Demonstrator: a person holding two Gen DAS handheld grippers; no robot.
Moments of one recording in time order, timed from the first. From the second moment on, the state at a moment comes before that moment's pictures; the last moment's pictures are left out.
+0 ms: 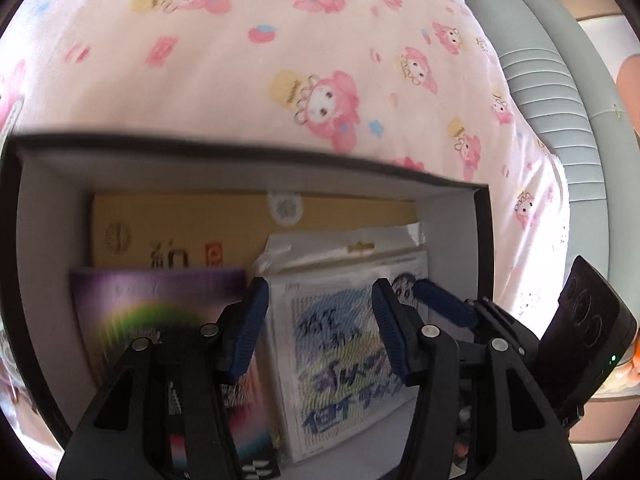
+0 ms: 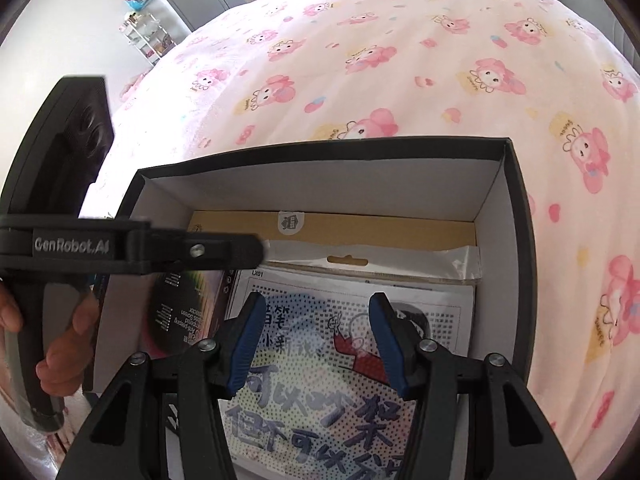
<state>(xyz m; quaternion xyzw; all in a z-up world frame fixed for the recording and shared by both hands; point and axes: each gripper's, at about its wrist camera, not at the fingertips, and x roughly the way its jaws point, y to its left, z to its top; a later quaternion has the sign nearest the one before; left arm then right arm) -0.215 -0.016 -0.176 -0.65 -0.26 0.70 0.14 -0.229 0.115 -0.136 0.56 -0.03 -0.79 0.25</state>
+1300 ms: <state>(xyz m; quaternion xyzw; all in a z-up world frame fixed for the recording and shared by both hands) -0.101 -0.014 -0.070 -0.50 -0.14 0.84 0.13 -0.150 0.153 -0.063 0.49 -0.05 -0.85 0.19</state>
